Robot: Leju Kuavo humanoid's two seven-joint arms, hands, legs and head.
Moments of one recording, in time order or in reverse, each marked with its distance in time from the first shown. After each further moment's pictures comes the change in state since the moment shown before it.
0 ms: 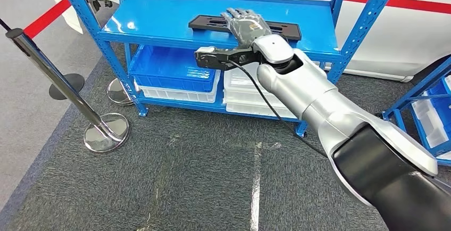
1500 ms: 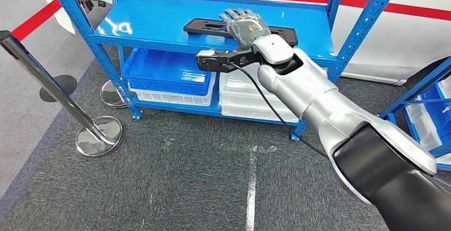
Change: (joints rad) left arm -0.002 -0.003 -0.001 0.000 0.019 0.049 -0.033; right arm 0.011 -0.019 -0.015 -0.014 0.060 0.011 -0.018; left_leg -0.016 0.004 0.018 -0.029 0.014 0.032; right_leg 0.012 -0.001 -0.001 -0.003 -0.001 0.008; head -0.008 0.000
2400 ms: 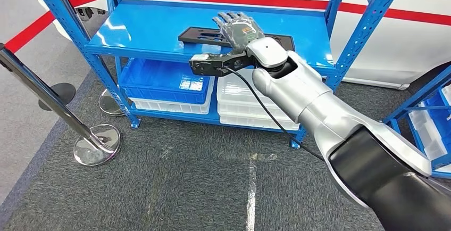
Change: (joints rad) left arm 0.009 -0.005 0.000 0.000 0.001 0.008 0.015; right arm 0.008 0.026 0.000 -0.007 0.008 0.001 -0.012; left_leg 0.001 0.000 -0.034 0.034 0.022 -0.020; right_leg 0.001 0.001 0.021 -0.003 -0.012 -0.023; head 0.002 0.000
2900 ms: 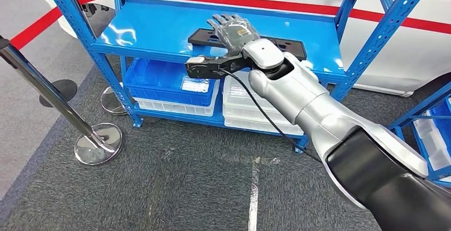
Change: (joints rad) left arm 0.000 -0.002 0.000 0.000 -0.005 0.005 0.001; right arm 0.006 0.002 0.000 -0.002 -0.003 0.006 -0.004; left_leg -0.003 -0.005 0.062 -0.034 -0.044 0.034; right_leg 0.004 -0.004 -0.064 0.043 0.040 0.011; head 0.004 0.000
